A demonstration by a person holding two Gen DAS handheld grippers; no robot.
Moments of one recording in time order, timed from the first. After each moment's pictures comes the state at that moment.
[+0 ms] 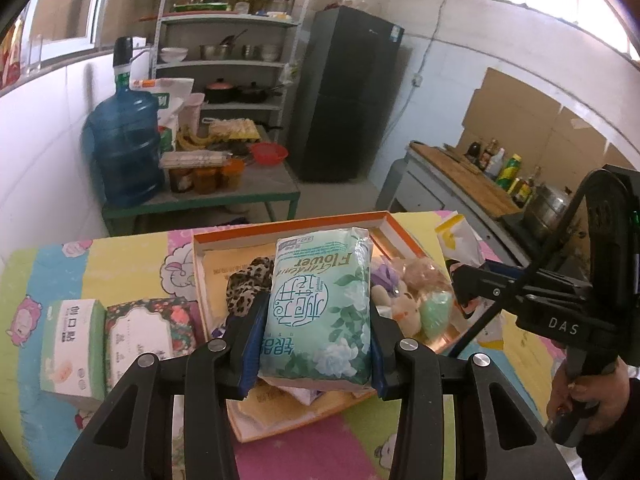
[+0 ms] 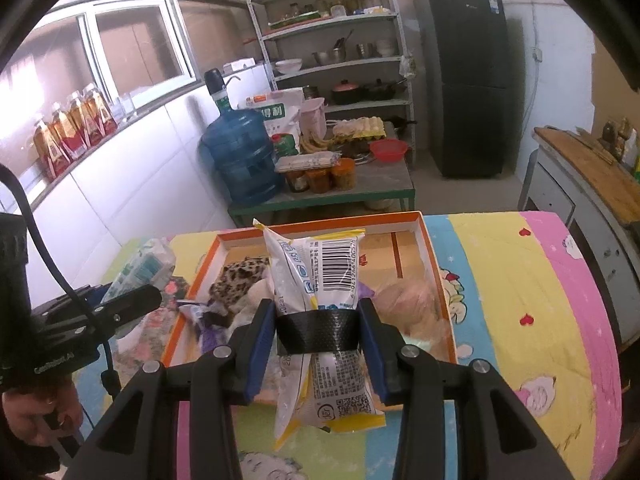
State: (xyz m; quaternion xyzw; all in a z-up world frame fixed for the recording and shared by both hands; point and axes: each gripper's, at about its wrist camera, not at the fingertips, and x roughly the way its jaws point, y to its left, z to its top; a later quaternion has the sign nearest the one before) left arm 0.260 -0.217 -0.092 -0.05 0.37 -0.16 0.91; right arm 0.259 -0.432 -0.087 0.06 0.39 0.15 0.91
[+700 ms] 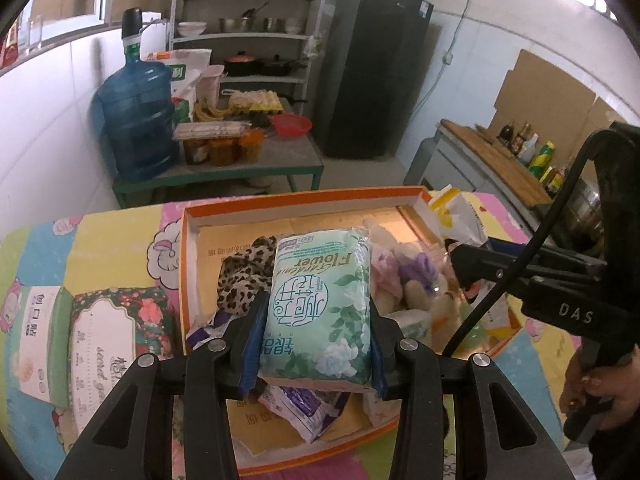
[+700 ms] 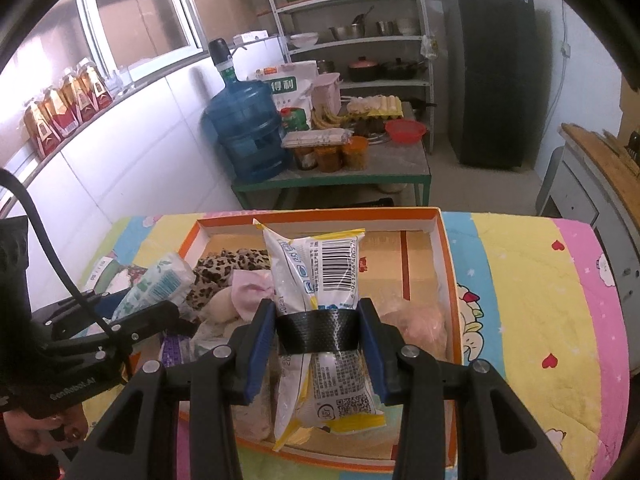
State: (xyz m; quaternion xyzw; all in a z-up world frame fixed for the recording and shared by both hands) left arm 0.299 -0.245 -0.137 -0.04 0.42 -0.11 0.90; right arm 0.317 -0.432 -0.125 0.04 0.43 0.19 0.88
